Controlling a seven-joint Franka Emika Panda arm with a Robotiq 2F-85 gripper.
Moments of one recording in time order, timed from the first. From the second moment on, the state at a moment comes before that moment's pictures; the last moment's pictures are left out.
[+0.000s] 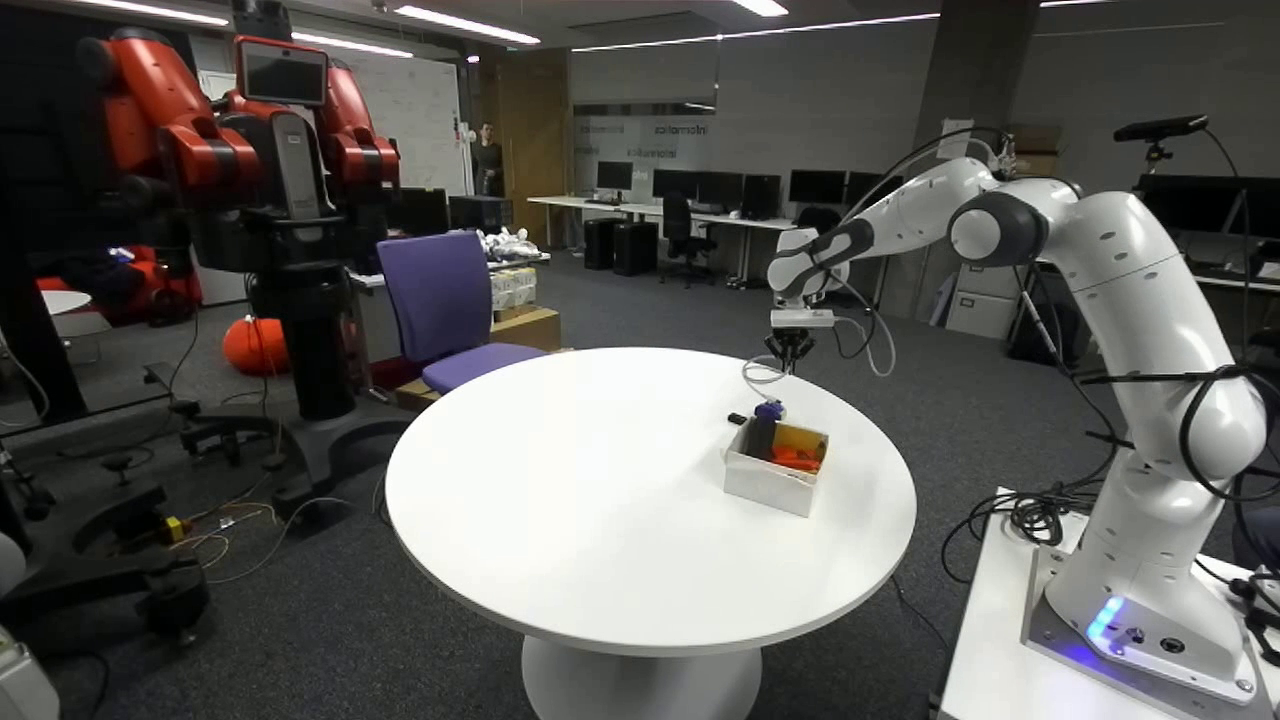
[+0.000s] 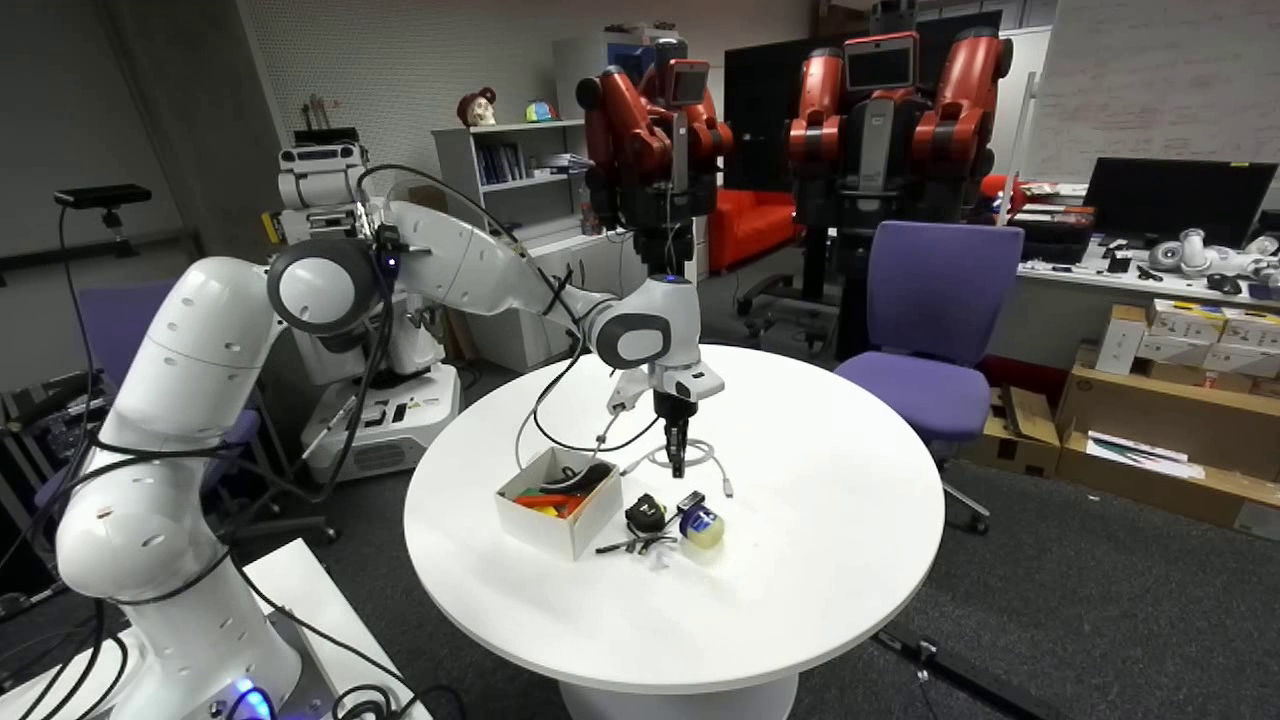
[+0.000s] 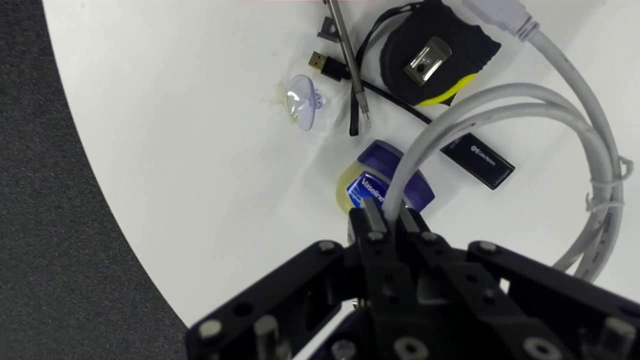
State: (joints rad) arm -0.18 0.64 -0.27 -1.54 0.11 2.15 0.53
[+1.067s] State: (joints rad) arm -0.07 0.19 -0.22 -2.14 -0.03 2.32 0.47
